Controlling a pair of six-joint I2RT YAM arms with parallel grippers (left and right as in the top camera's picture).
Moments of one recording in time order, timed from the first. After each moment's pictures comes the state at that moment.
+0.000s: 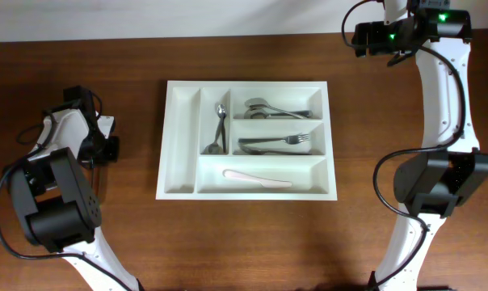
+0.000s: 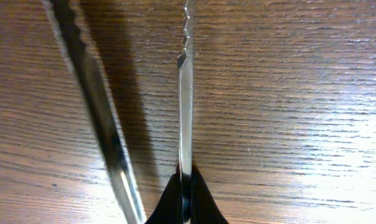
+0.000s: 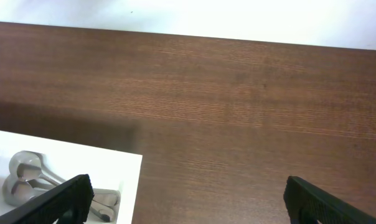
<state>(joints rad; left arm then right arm) 0.28 2.10 1.46 -0.89 -0.15 0.30 -0.11 2.23 2.37 -1.09 -0.17 -0.15</state>
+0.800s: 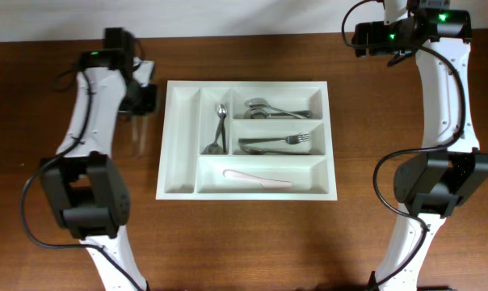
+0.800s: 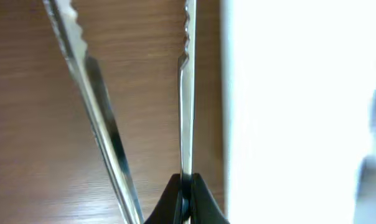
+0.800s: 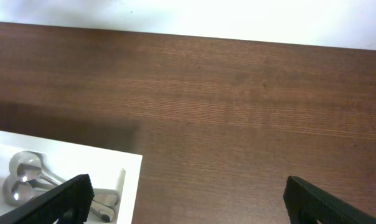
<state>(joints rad) 0.01 2.13 1.93 -1.16 0.02 0.10 -0.11 2.23 2.37 -1.09 -0.17 -0.15</state>
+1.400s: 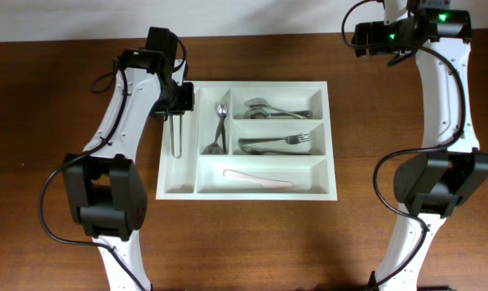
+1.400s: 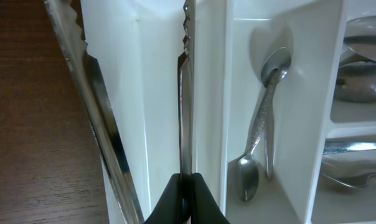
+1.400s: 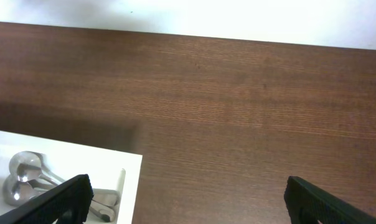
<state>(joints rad) -0.15 2.13 1.93 -1.14 0.08 -0.13 -0.11 2.23 2.37 -1.09 -0.17 -0.15</state>
